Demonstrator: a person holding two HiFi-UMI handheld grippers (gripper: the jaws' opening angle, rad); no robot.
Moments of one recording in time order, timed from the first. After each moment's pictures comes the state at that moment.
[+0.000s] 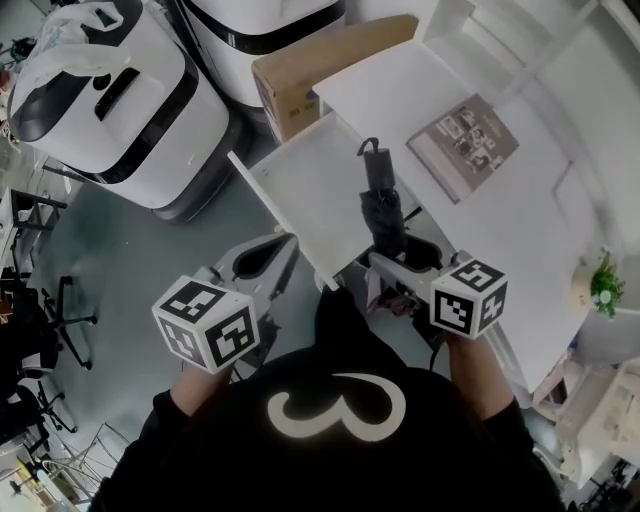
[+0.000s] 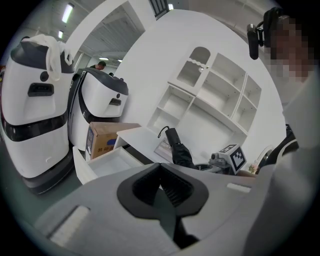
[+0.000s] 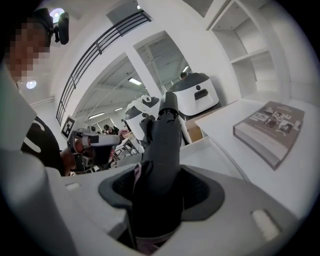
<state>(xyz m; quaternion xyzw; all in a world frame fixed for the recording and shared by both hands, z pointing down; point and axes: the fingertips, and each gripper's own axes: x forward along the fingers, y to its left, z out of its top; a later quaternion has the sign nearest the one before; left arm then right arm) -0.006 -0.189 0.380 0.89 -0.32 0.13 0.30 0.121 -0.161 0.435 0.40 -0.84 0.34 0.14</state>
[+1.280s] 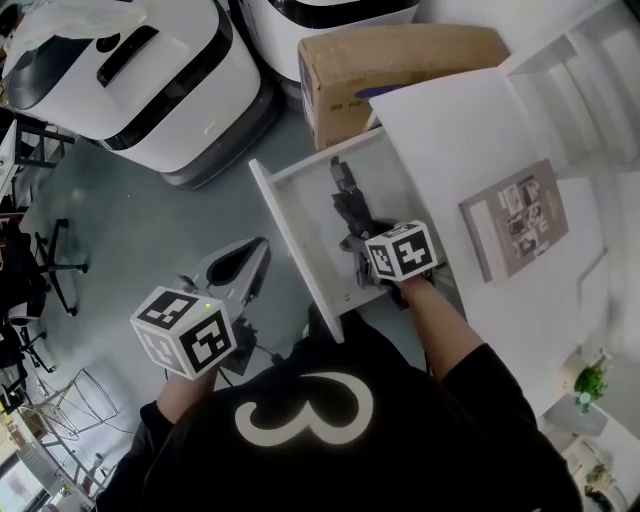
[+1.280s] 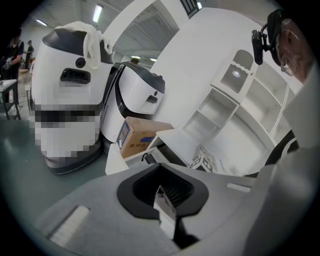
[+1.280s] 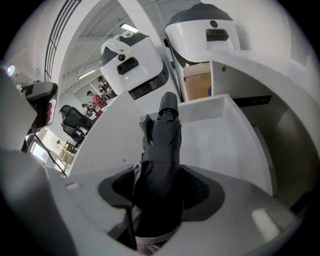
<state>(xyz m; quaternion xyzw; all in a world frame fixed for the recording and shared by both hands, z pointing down) -0.083 -0.304 0.448 0.80 -0.44 0.14 0.39 0.070 -0.315 0.654 0.30 -0.78 0.39 0.39</state>
